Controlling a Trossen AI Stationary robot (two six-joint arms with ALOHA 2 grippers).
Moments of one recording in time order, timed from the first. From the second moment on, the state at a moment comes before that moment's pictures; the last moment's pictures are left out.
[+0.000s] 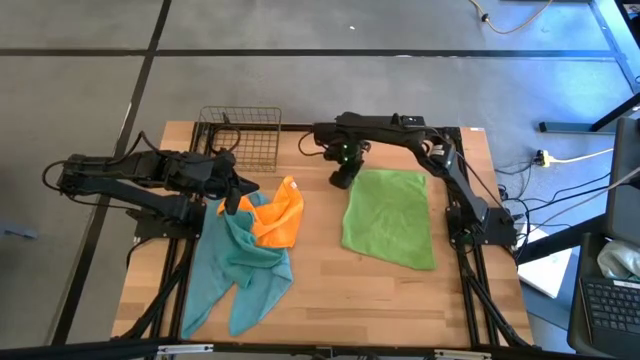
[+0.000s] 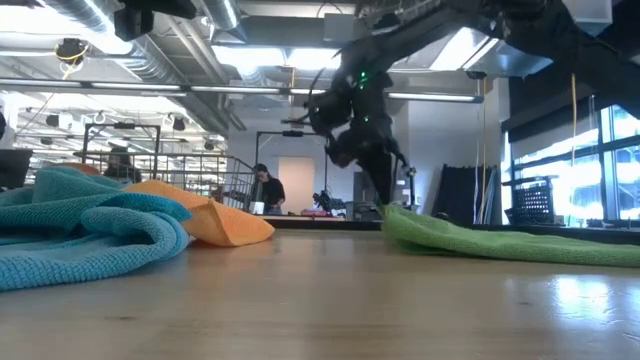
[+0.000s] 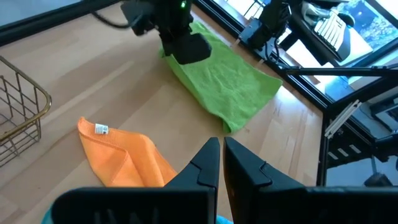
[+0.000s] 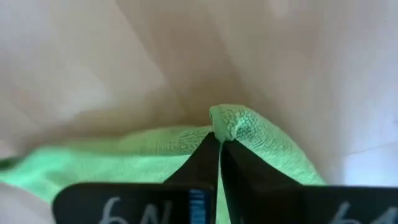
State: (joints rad) left arm -0.06 0.79 0.96 -0.73 -0.23 -0.72; right arm -0.42 2.27 1.97 -1.41 -0.10 0.09
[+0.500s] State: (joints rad) left arm -0.06 0.79 0.96 -0.73 -0.22 -0.70; right arm -0.44 2.25 1.98 -1.09 -0.17 0.39
